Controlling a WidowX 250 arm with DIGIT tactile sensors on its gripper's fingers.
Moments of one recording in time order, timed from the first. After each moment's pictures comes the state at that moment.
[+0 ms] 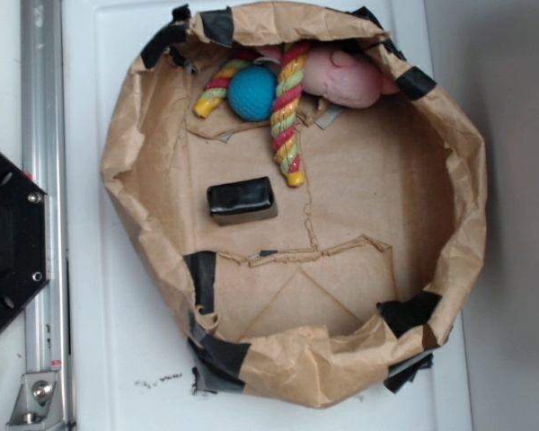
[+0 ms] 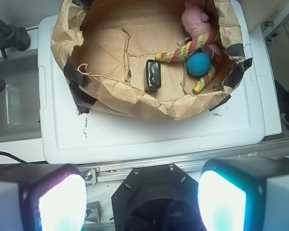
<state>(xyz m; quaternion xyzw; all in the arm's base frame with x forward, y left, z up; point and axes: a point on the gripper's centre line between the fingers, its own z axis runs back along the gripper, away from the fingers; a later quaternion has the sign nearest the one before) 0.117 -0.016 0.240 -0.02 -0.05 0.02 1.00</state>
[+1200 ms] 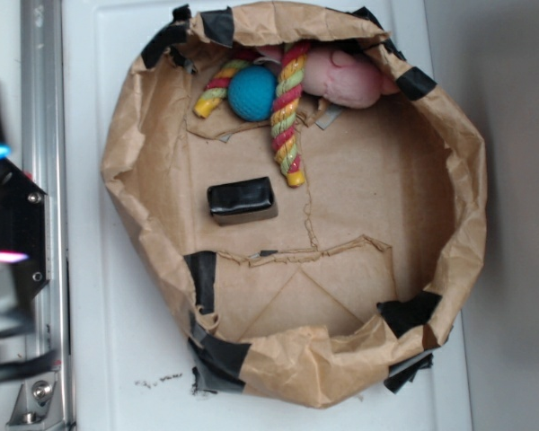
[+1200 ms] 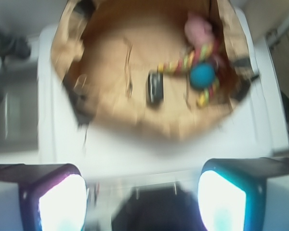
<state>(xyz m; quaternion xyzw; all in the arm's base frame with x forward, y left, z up) 0.168 0.004 0.205 -0.01 -0.09 0.07 0.99</state>
